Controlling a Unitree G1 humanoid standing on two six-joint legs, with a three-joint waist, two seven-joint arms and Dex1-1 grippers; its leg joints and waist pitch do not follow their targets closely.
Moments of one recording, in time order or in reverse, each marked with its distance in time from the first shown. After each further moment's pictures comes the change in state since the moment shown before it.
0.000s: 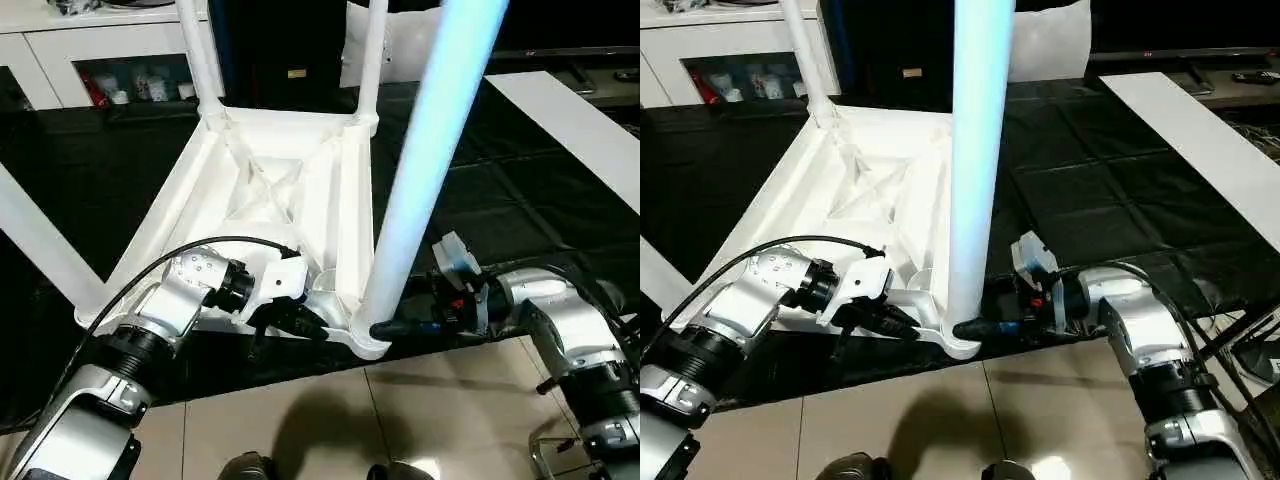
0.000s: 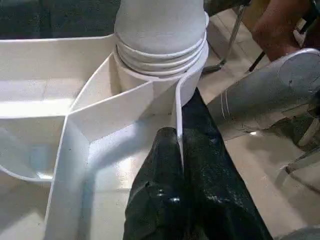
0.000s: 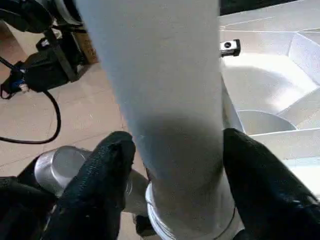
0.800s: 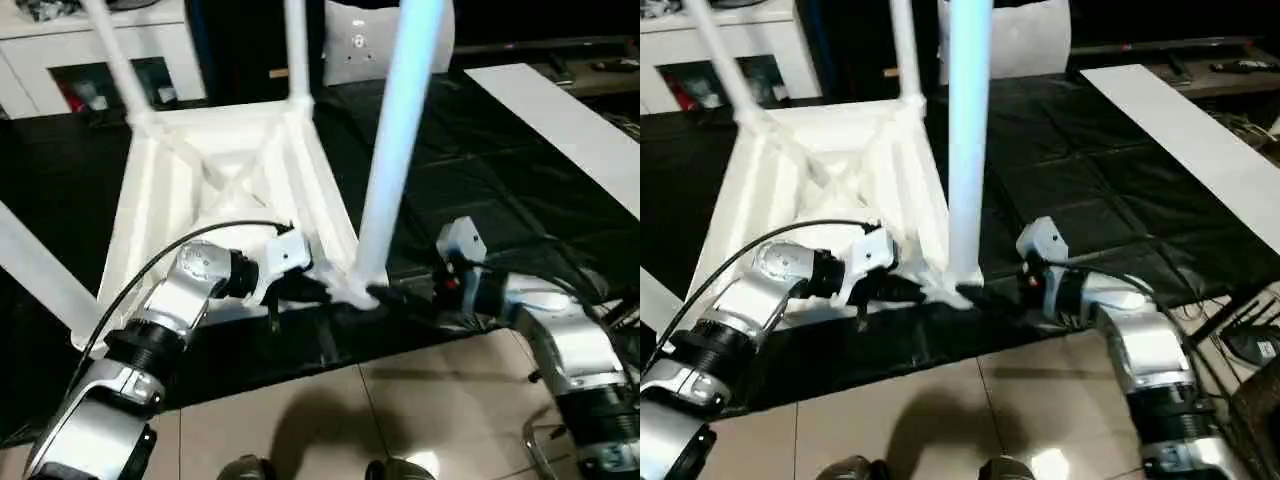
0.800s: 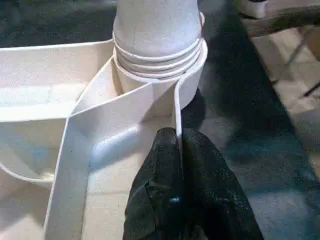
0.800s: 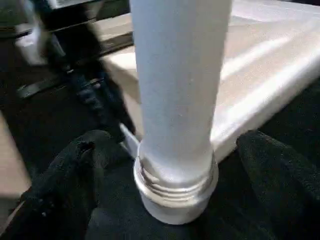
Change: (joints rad) left arm -0.025 -0.053 0.056 0.057 0.019 0.066 0.203; right arm 0.097 0.032 -0.078 -0.120 -0.087 -0.012 -0.363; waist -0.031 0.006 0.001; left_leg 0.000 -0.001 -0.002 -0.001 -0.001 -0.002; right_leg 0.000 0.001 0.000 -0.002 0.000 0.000
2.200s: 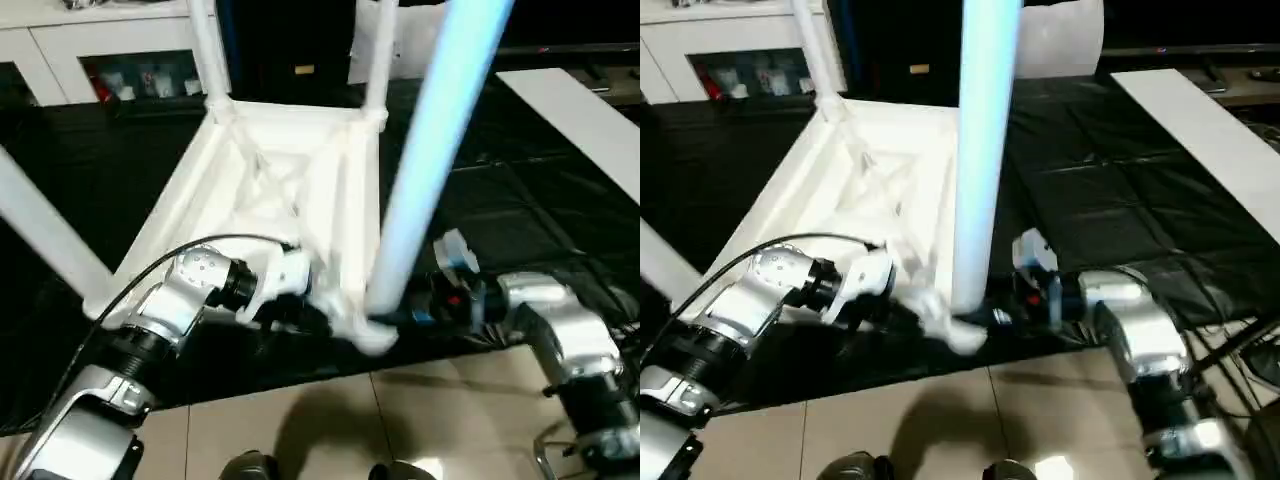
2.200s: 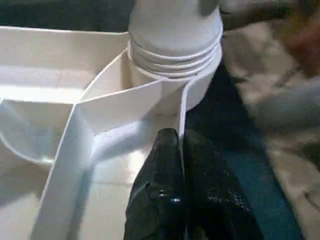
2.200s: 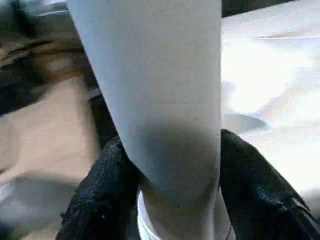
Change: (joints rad) left arm 0.019 0.003 -0.019 -0.062 -0.010 0.056 -0.032; right arm -0.031 0.065 0.012 0.026 0.052 0.081 0.058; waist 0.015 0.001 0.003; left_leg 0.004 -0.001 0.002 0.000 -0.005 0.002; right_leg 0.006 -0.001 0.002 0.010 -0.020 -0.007
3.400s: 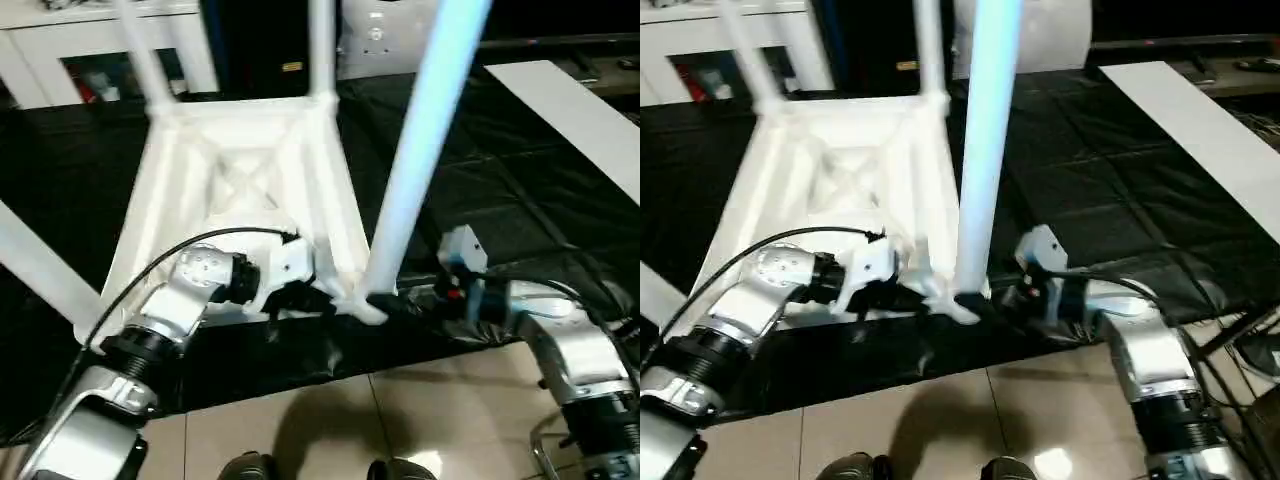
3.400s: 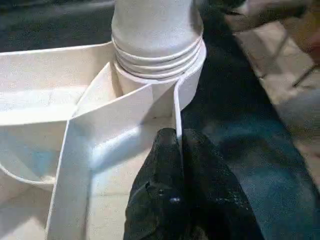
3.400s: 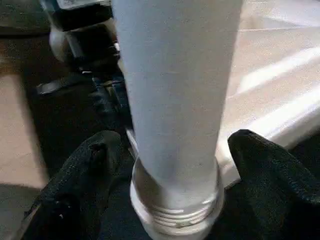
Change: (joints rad) left arm 0.008 0.029 -0.022 -0.007 -0.008 -0.111 -0.022; right arm 0.054 -0.070 -0.007 -0.048 -0.001 -0.082 0.024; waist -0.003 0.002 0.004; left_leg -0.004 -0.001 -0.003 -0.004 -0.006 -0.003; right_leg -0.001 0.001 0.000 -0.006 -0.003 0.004
